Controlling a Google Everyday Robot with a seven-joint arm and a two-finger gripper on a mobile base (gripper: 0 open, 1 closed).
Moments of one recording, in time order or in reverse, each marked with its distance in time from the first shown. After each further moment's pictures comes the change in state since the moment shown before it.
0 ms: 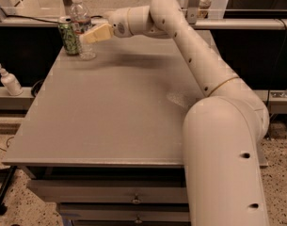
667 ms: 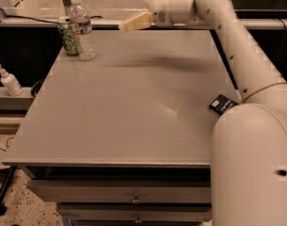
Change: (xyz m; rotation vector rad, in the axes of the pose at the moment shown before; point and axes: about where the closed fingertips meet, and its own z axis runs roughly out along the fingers) arm -0.011 -0.050 -0.129 0.162 0.023 -0.067
